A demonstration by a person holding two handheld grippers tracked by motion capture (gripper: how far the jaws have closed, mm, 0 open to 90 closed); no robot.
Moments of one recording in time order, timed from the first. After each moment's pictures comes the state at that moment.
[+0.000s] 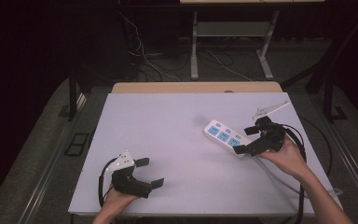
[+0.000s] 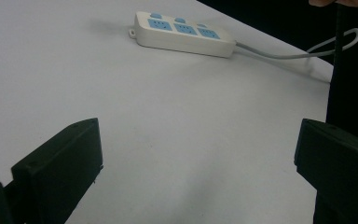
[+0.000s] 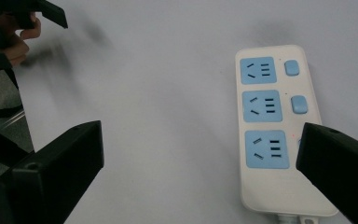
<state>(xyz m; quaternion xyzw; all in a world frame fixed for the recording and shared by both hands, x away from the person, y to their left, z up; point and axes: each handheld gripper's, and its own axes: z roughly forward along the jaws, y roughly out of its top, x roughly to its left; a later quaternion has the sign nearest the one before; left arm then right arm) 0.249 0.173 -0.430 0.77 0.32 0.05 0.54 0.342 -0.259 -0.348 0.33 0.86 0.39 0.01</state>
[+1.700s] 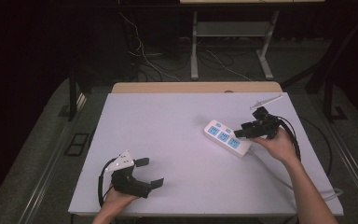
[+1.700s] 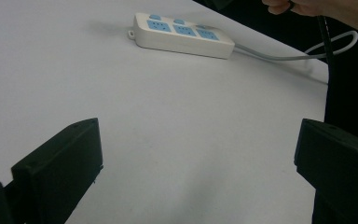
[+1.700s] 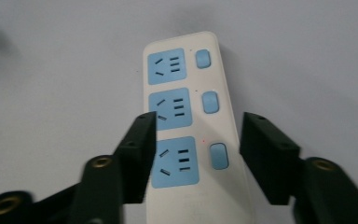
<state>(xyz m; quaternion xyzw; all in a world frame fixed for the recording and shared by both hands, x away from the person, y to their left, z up) 0.249 0.174 -0.430 0.77 0.32 0.05 0.55 0.396 -0.274 -0.384 0.40 0.84 0.35 0.04</state>
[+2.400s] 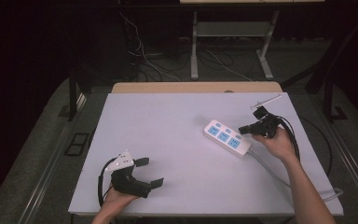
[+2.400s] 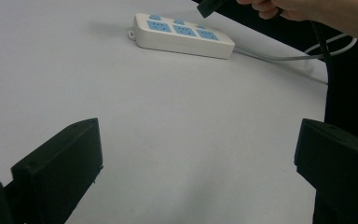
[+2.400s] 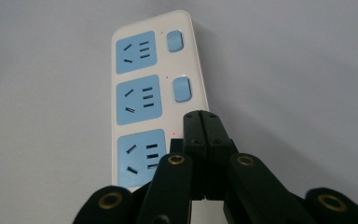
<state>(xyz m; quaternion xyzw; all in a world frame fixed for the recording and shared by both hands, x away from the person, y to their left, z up) 0.250 0.175 -0.431 0.77 0.32 0.05 0.55 0.414 -0.283 -0.404 0.42 0.84 0.34 0.02</state>
